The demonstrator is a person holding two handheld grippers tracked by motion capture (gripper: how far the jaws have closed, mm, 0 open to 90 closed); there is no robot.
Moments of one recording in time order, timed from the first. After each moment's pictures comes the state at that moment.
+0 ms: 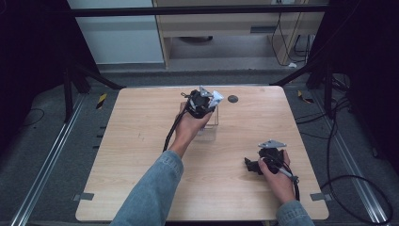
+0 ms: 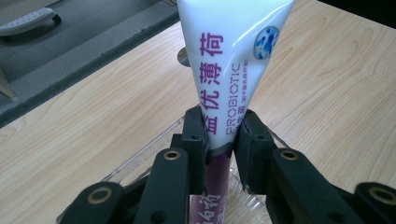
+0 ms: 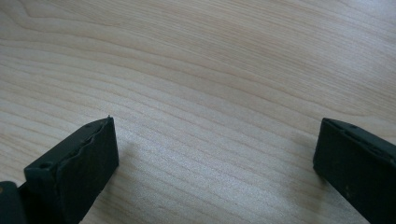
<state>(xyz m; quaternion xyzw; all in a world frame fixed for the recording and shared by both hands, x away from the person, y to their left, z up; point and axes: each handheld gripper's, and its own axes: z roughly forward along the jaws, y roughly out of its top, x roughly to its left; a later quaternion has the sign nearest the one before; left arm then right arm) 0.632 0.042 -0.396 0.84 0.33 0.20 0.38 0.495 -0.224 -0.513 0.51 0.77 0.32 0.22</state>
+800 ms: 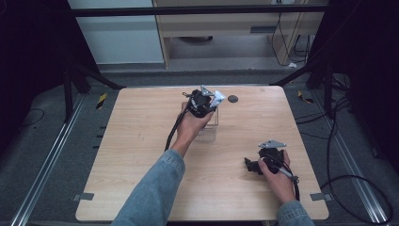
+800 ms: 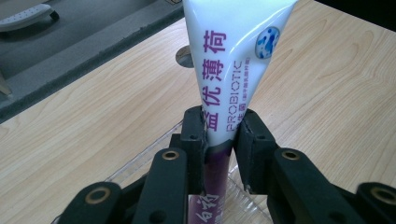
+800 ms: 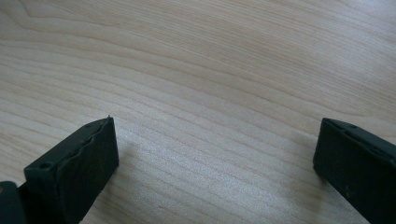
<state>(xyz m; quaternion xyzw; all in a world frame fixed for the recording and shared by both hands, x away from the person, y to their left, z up) 0.635 0.038 -0.397 0.84 0.33 0.20 0.38 0.495 -0.224 -0.513 0.51 0.77 0.32 0.22</state>
